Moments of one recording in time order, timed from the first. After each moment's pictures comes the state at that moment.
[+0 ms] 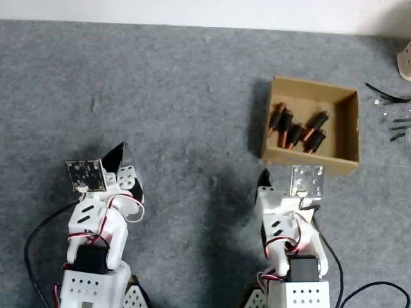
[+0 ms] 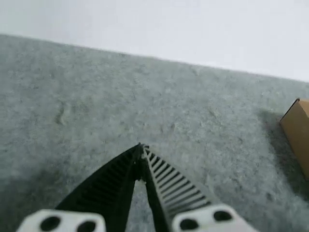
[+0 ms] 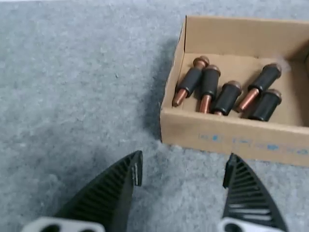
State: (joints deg) left arm 0.5 -100.4 96.1 29.8 15.0; right arm -7.0 -104.2 96.0 43.5 -0.6
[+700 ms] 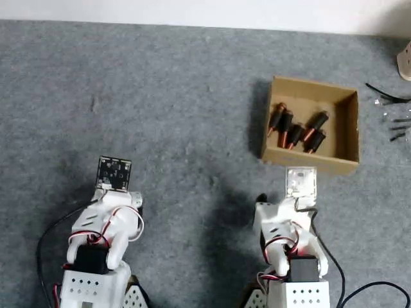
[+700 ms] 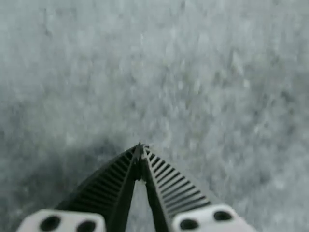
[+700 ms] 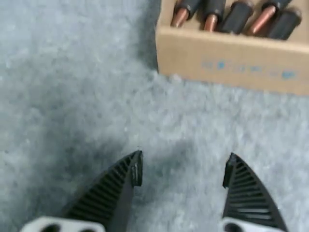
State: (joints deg) left arm 0.5 -100.4 96.1 55.9 1.6; right arm -7.0 -104.2 96.0 59.1 -0.6
